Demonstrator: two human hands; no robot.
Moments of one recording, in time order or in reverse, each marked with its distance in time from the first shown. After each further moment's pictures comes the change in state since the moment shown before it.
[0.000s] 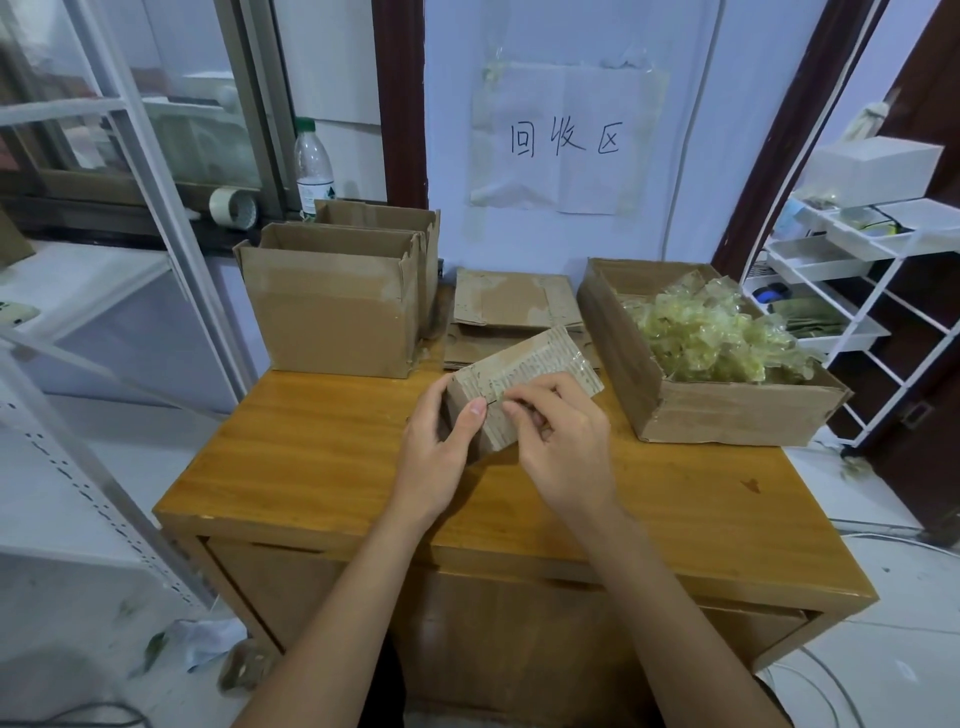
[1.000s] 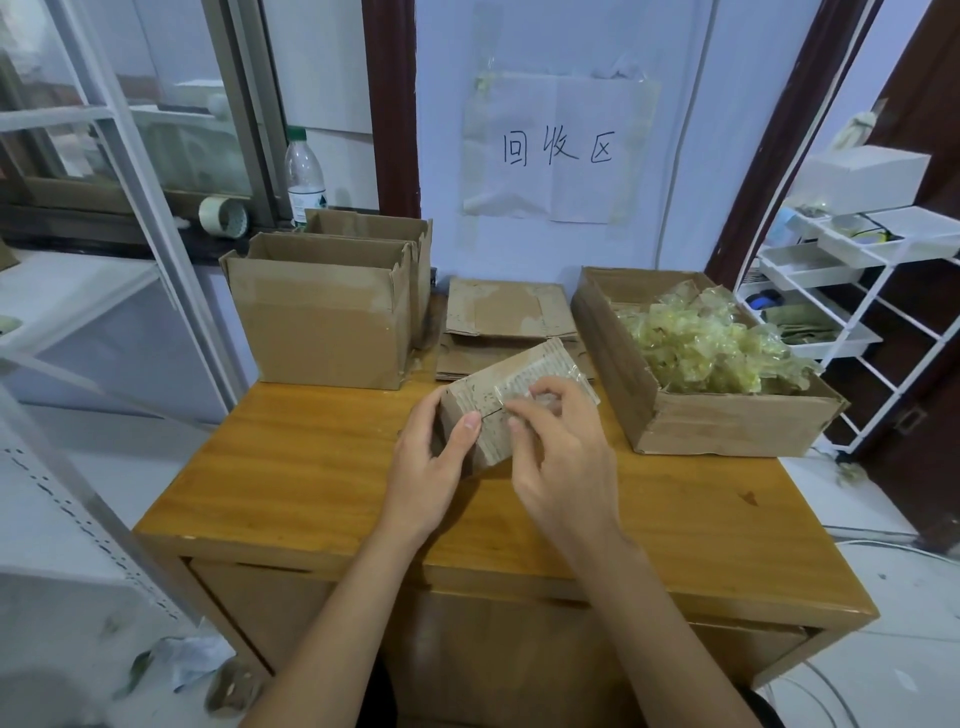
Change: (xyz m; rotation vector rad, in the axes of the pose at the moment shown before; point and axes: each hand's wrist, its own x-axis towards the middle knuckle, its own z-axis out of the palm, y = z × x) left_hand 0.001 -0.001 0.001 0.049 0.010 0.015; right_hand -0.006 -0.003 -0.007 -0.127 -0.004 -0.014
